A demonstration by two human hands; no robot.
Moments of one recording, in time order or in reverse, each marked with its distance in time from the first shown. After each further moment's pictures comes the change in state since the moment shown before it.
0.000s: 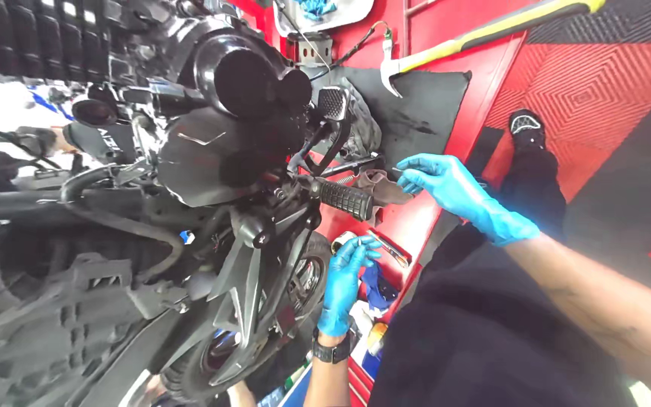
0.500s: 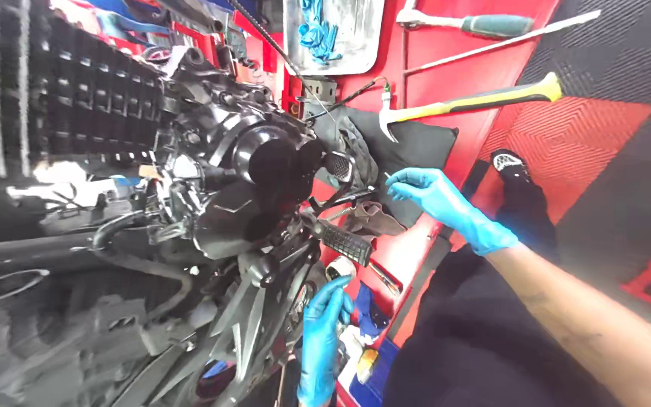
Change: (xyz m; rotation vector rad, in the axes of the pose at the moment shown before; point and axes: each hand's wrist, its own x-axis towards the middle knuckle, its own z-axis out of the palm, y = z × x) left_hand -0.027 0.060 0.001 -0.110 0.225 0.047; right_hand 0.051 -0.048 -0.025 0.034 -0.069 -0.068
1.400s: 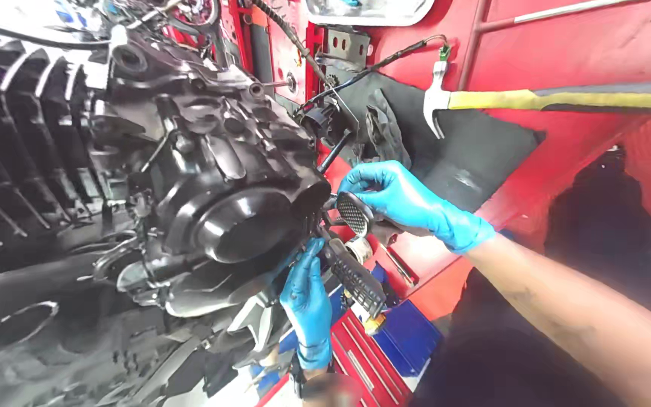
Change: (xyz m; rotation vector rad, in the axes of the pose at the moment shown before) left_hand 0.084 0.041 0.018 0.703 0.393 0.531; right_hand 0.104 -0.029 0.051 0.342 -0.430 -0.109
